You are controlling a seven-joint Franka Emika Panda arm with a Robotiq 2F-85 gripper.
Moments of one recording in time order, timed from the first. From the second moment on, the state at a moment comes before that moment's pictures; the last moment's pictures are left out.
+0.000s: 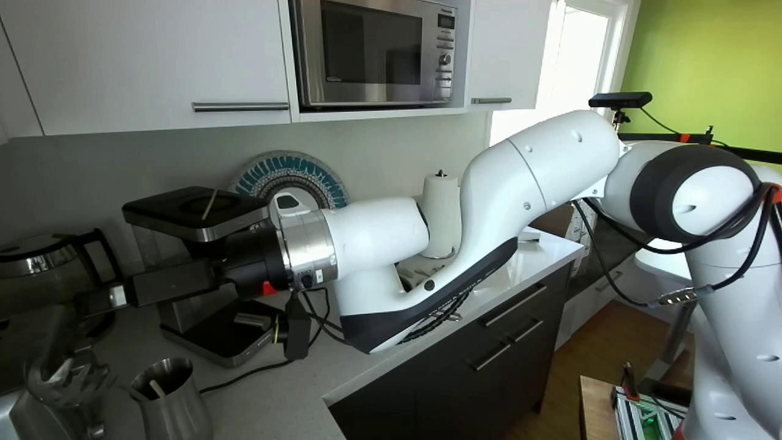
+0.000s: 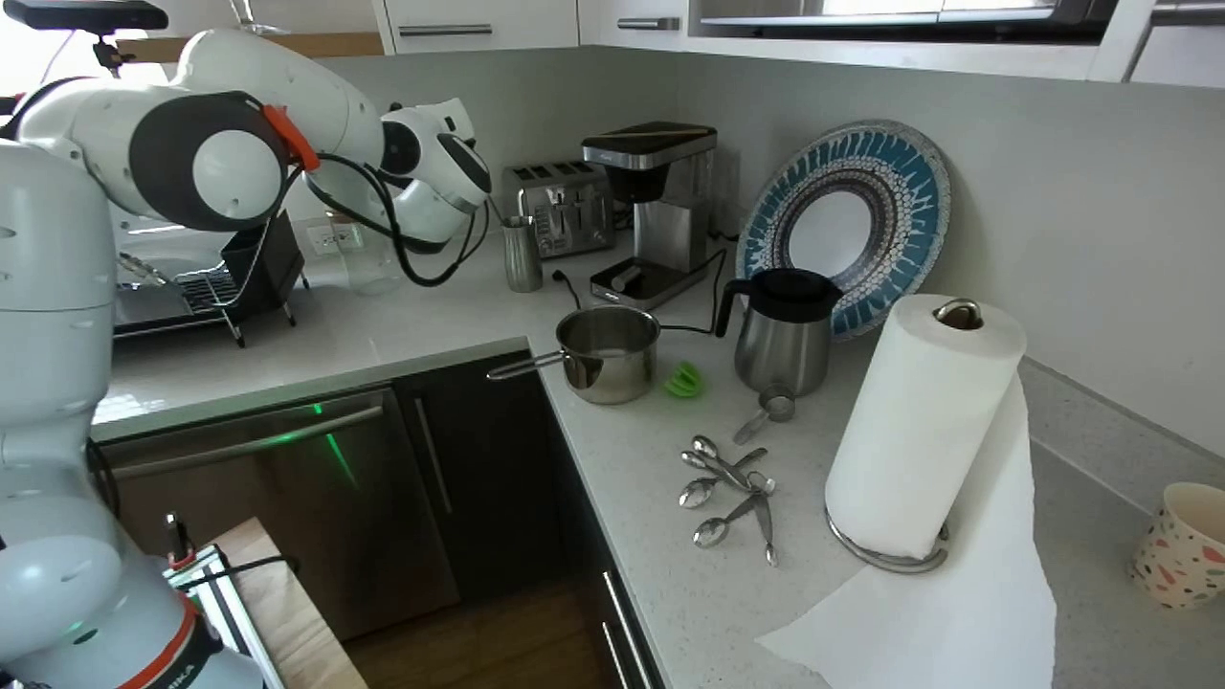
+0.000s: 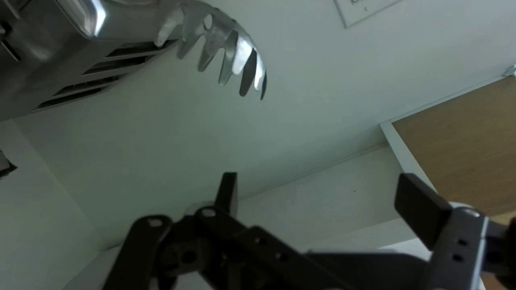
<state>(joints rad) 0.10 0.43 0.25 -1.66 -1.01 3.79 1.20</state>
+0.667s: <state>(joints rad) 0.02 0.16 0.25 -1.89 -1.53 3.67 1.65</state>
